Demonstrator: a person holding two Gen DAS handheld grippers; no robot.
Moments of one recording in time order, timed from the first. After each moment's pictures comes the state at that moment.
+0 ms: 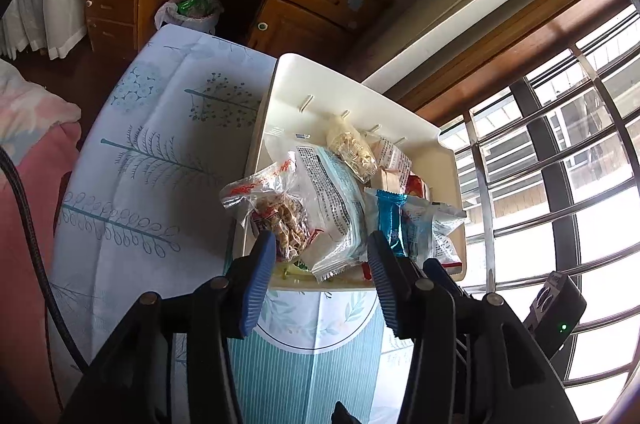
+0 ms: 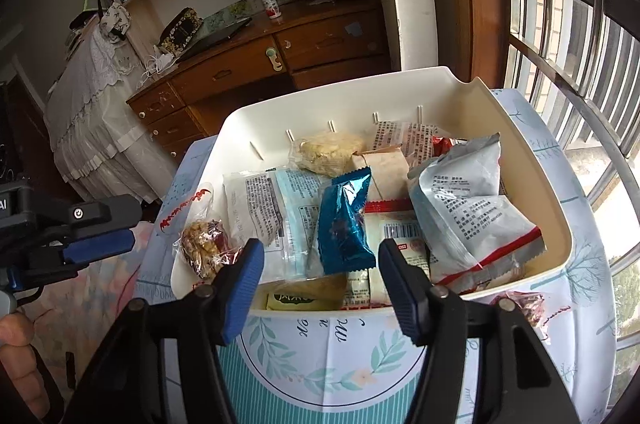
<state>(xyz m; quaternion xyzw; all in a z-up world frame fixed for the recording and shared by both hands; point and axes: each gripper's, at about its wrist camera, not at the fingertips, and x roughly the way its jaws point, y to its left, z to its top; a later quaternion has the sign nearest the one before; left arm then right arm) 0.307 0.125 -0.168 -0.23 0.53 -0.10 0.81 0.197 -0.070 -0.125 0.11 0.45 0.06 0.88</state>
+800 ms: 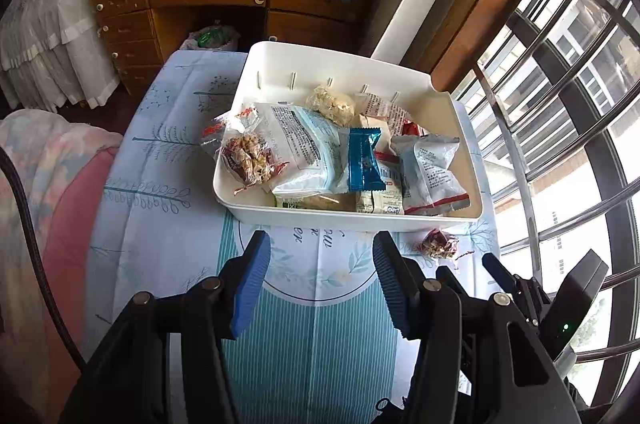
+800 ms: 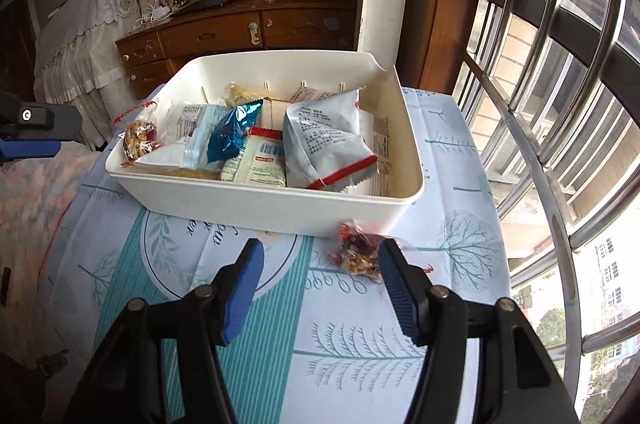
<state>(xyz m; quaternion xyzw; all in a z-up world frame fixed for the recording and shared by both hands) 0.230 0.025 -0.139 -0.09 0.52 -0.03 0.85 0.120 -0.141 -0.125 -0.03 0.46 0.04 0.88</state>
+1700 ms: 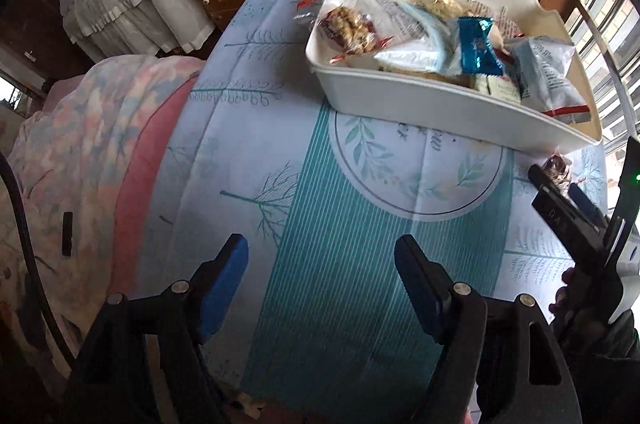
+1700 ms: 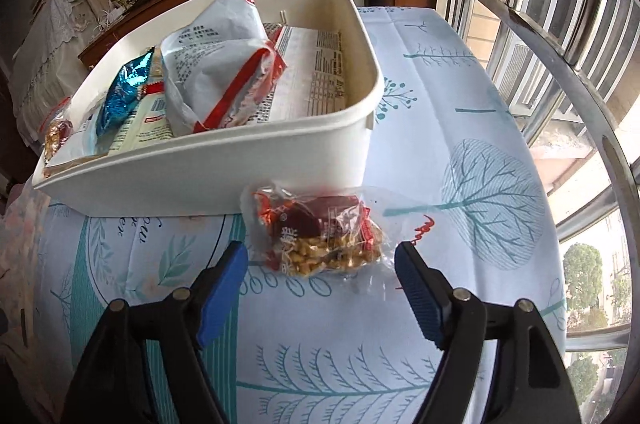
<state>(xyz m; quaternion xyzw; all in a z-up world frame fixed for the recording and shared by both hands) 0.184 0.019 -0.203 -0.02 0.61 0.15 0.77 0.160 -0.187 -0.212 0.05 0.53 0.01 0.85</state>
